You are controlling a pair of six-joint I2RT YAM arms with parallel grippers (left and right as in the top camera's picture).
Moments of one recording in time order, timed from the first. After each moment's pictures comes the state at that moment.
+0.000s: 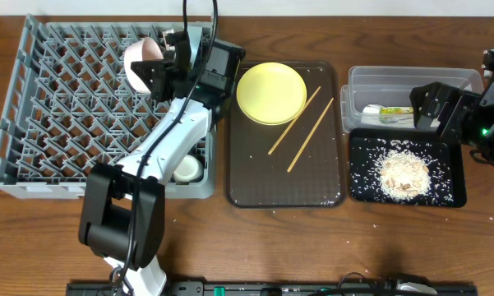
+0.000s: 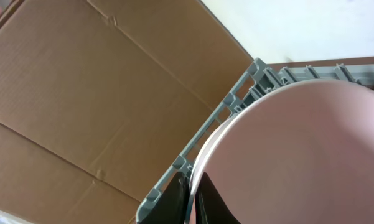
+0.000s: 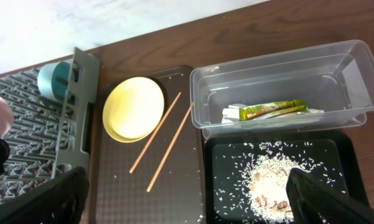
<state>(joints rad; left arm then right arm) -0.38 1.86 1.39 -0.39 -1.50 -0.10 -0.14 1.22 1.70 -1.23 -0.26 0.20</state>
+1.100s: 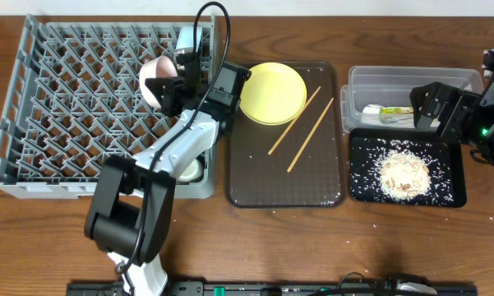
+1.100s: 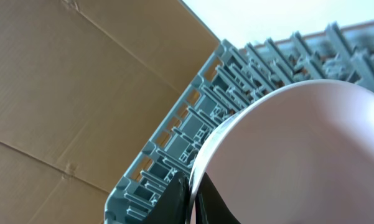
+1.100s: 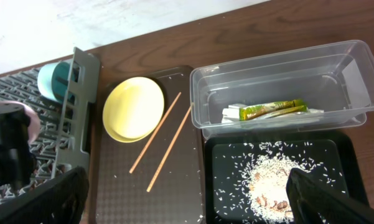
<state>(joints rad) -0.40 1.90 1.25 -0.31 -1.43 -0.17 -0.14 1.22 1.70 -1.23 -0.26 0.20</state>
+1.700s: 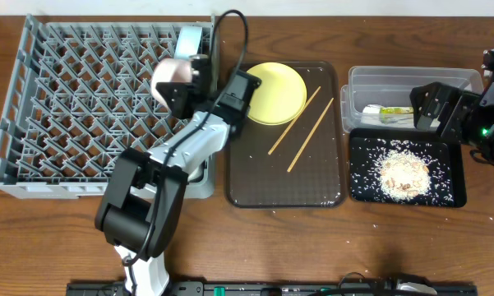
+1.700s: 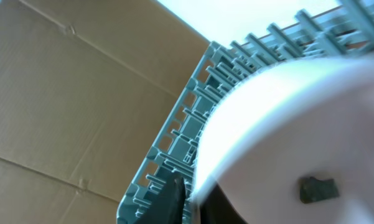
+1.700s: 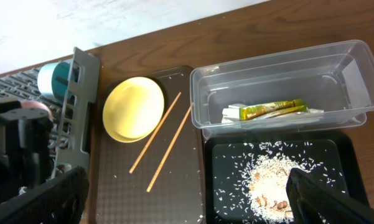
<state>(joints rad) -0.47 1.94 1.25 -0.33 -1.45 -0.10 -0.14 1.22 1.70 -1.23 -0.26 0.20</state>
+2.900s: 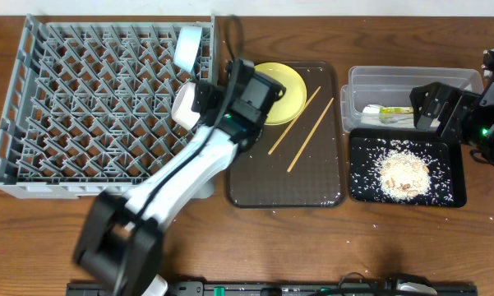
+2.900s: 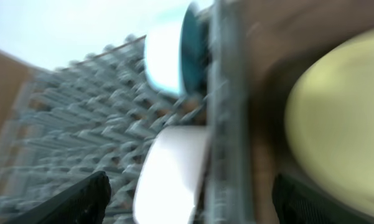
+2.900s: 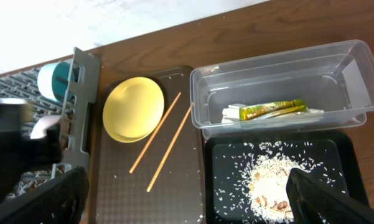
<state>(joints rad) -0.59 1.68 1.29 -0.47 -0.73 -0.16 -0.14 1.22 1.70 -1.23 -0.26 0.20</state>
